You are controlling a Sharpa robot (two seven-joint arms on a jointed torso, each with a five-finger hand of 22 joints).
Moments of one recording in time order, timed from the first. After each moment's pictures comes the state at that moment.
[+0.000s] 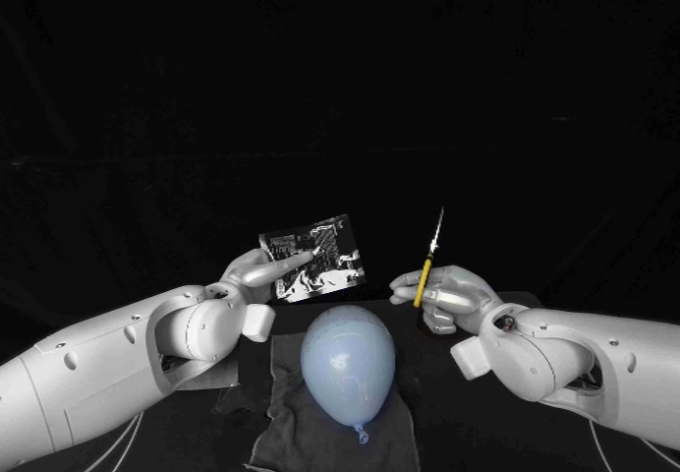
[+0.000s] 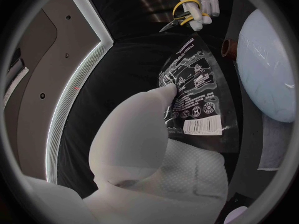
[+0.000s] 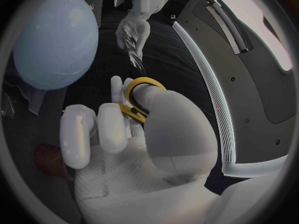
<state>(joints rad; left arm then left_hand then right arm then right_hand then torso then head) 1.25 -0.64 0.04 1.35 0.07 -0.22 0.18 1.55 -0.04 0.50 0.14 0.04 0.98 0.16 0.35 0.28 1.30 0.11 0.07 0.07 1.25 0.05 0.18 0.23 0.16 1.20 0.13 0.29 0.09 1.30 -1.05 -0.17 1.73 -0.10 -0.44 0.29 1.28 -0.04 0.66 -0.10 0.04 1.01 0.12 0.18 0.66 1.29 0.10 0.12 0.16 1.46 -0.03 1.31 0.97 0.04 1.47 0.08 1.41 1.31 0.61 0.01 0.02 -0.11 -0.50</state>
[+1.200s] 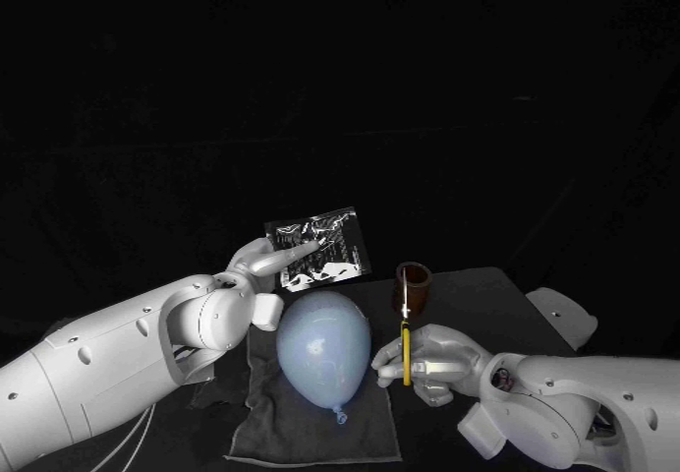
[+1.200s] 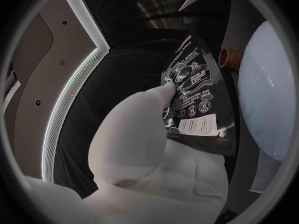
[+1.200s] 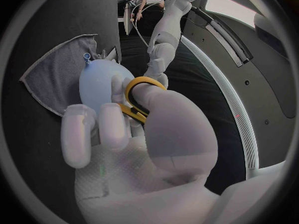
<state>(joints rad) 1.25 -0.49 0.03 1.28 0.04 -0.24 0.15 1.54 -0.05 0.49 0.11 0.04 0.97 0.16 0.35 0.28 1.34 0.10 0.07 0.07 1.29 0.03 0.19 0.25 0.17 1.22 0.12 0.31 0.10 1.13 -1.21 -0.20 1.95 -0.24 -0.35 0.19 1.28 -0.04 0.68 -0.14 0.05 1.04 0.10 0.19 0.66 1.29 0.10 0.17 0.31 1.46 -0.05 1.29 0.95 0.04 1.46 0.06 1.40 1.31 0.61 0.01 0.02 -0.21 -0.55</state>
